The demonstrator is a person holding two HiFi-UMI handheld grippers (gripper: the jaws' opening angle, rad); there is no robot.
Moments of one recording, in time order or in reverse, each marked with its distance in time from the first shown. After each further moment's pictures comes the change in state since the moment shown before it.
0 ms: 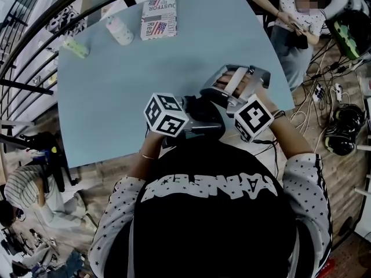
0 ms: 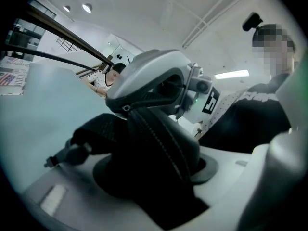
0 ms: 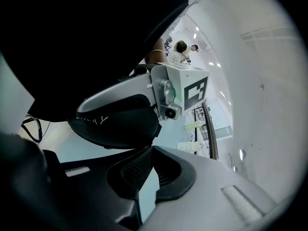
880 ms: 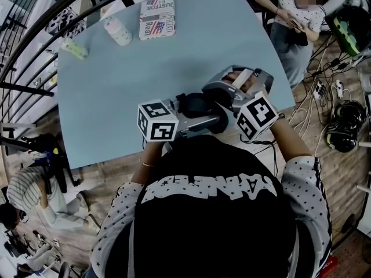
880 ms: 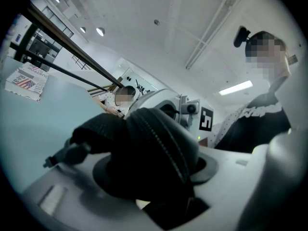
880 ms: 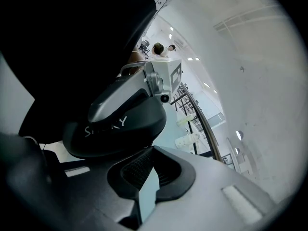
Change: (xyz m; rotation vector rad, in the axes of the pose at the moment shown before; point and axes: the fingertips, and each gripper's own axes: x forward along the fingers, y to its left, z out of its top) left arm -0.024 -0.001 0.029 -0.035 -0.278 0.093; right arm -0.008 0.000 -0.007 0.246 -0.045 -0.069
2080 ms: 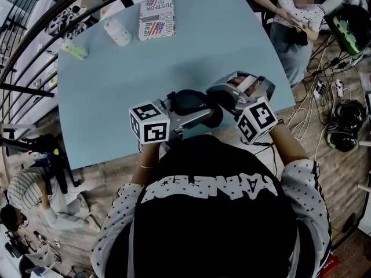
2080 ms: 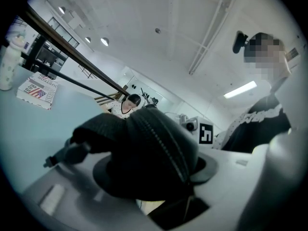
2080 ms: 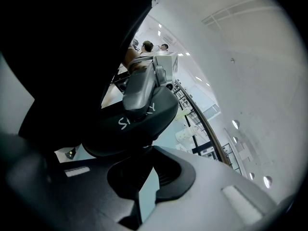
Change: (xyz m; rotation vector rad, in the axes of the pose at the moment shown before) left arm -0.020 0.009 0.018 0.007 -0.088 0.079; right arm -0.003 0.016 -0.013 0.119 0.029 -0.032
